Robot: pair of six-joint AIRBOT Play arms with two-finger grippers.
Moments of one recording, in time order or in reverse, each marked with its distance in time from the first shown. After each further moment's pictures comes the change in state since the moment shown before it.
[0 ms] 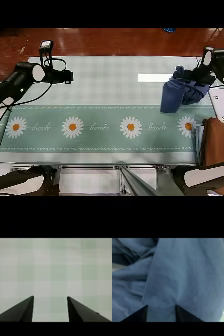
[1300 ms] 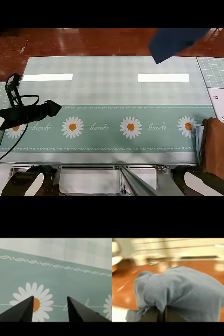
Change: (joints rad) left arm 0.166 0.727 -0.533 -0.373 -0.229 0.074; right arm 0.036 0.555 0.511 0.837 -0.045 -0.552
